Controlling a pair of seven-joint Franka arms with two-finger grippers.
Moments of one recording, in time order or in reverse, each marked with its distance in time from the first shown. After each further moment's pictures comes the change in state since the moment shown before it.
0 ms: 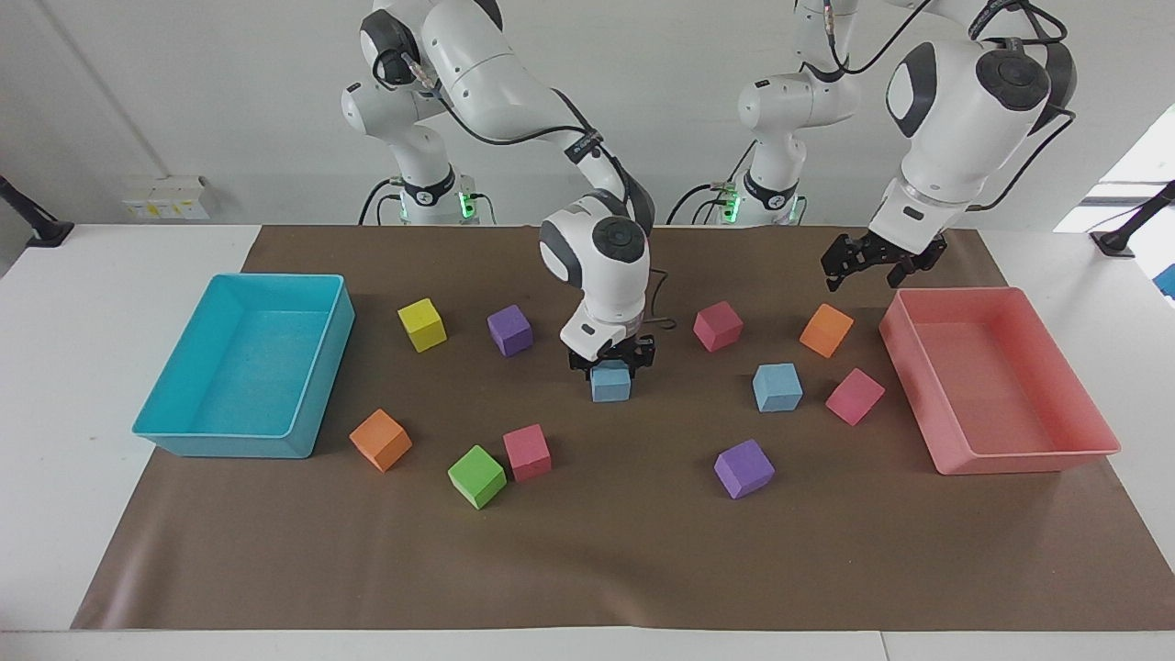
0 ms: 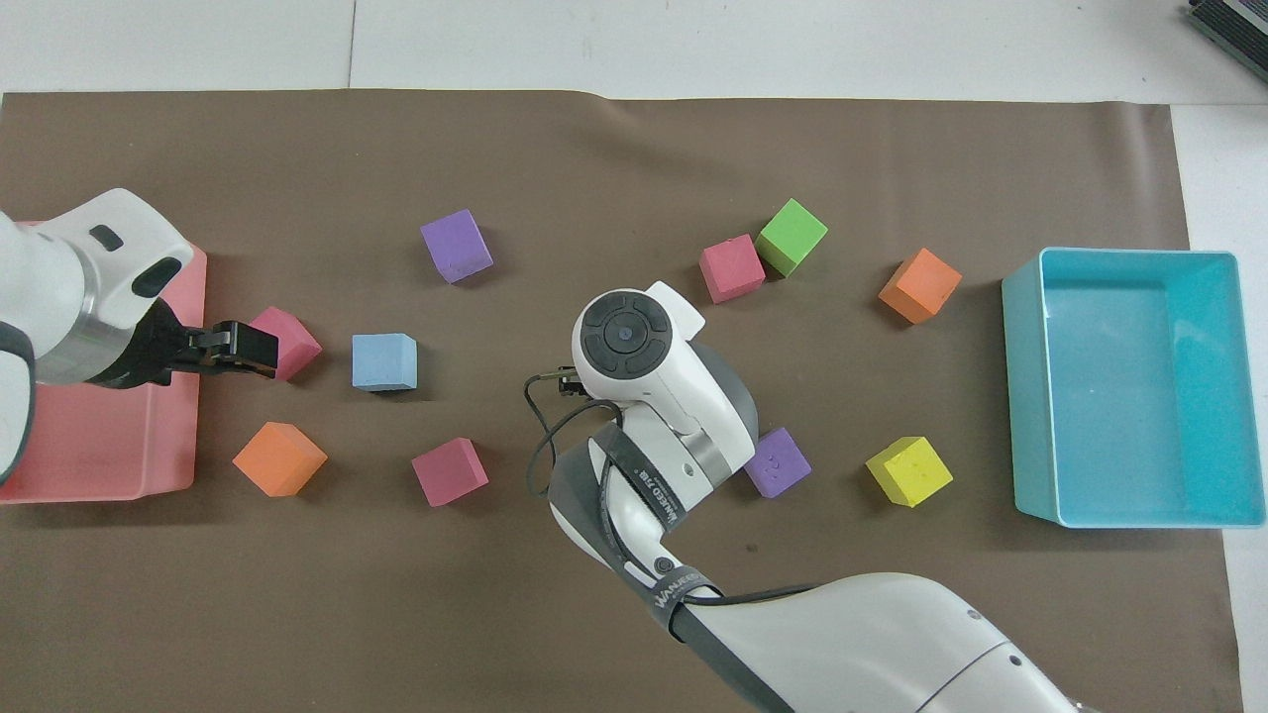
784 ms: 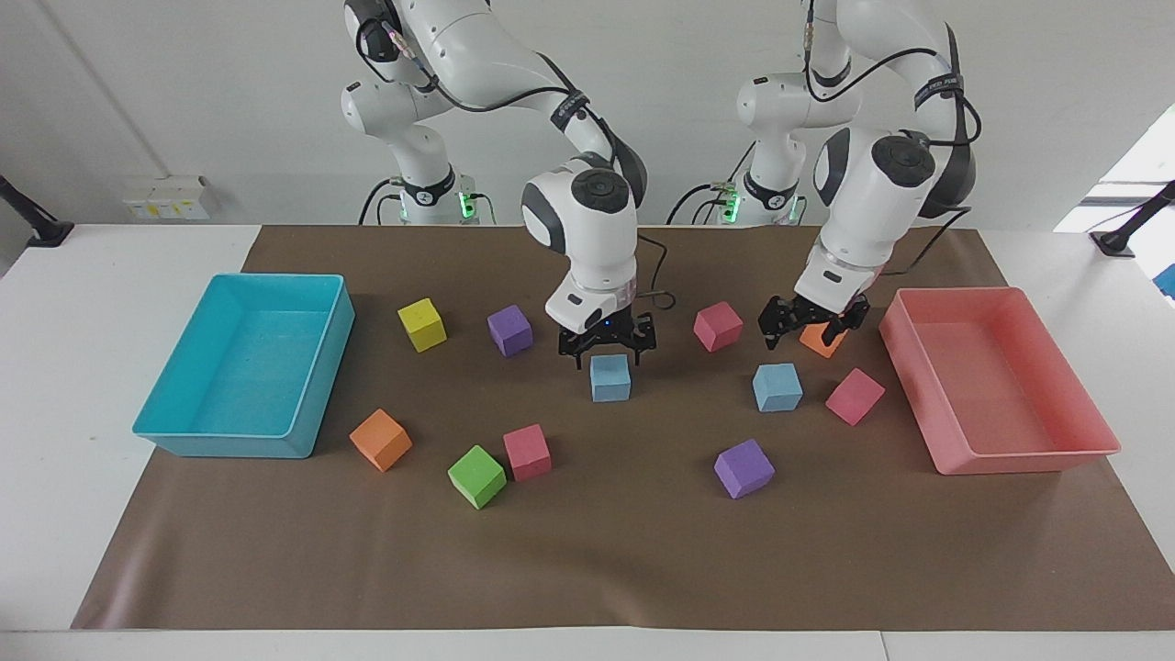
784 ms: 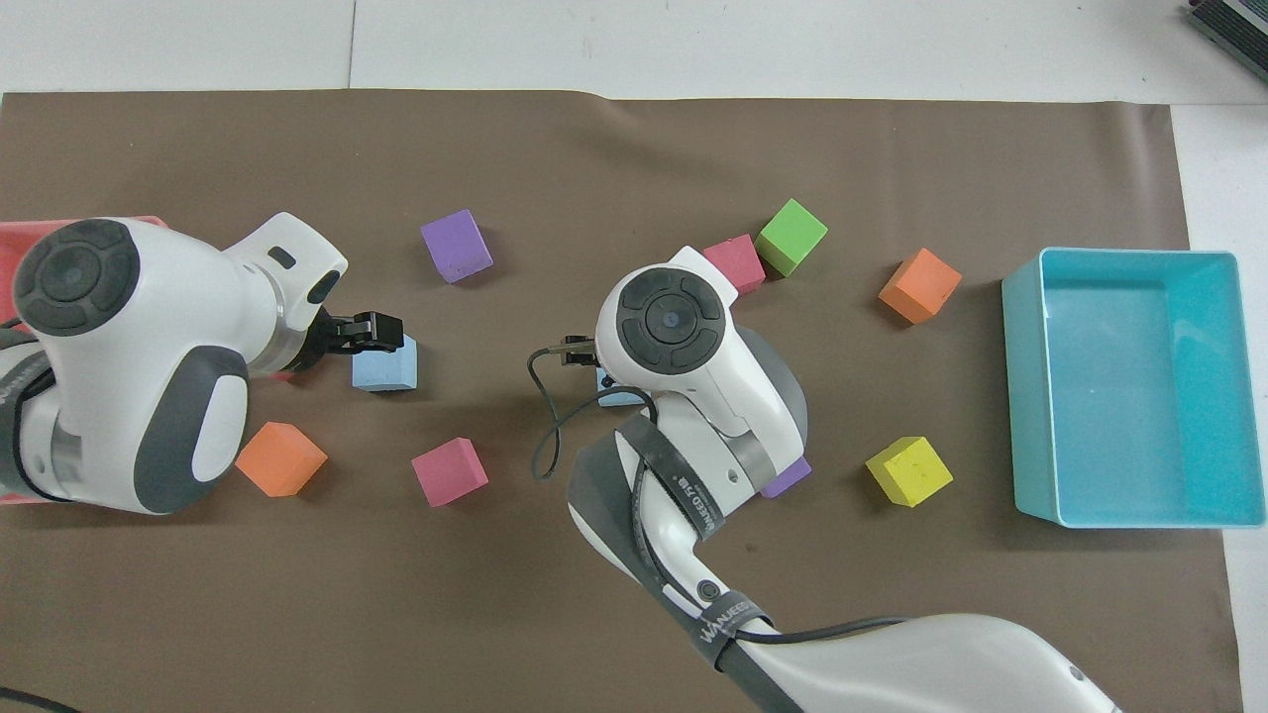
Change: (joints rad) left arm -0.118 0.112 -0.007 -0.185 -0.004 0.426 -0.142; right arm -0.038 -0.131 -0.004 0.000 0.001 -0.006 -0.025
